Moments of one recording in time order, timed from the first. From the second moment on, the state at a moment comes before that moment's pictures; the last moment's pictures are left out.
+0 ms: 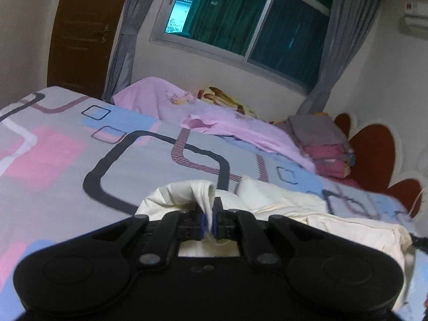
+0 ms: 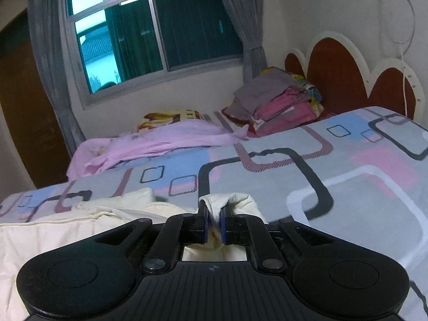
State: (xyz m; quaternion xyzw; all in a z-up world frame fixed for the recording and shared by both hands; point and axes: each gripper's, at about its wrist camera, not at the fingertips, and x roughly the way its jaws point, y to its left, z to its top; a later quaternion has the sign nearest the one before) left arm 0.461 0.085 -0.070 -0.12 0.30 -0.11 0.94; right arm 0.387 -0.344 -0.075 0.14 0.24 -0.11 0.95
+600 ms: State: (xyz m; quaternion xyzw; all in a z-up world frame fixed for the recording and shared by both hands) left arm 0.551 0.047 -0.128 -0.07 0.35 -0.05 0.93; right arm 0.462 -0.366 -0.130 0.14 0.27 -0.16 0.94
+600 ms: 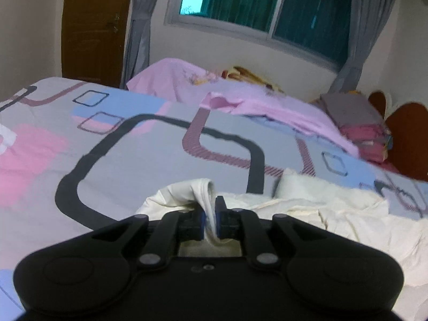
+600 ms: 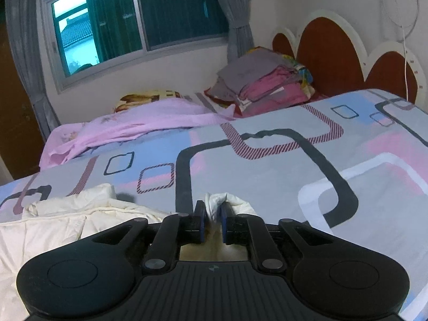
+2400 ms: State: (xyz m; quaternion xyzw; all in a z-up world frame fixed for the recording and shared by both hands) left arm 0.535 0.013 -0.156 -0.01 0.31 -0.06 0.95; right arm 0.504 -0.319 -0.167 0.09 0.29 -0.06 0.95
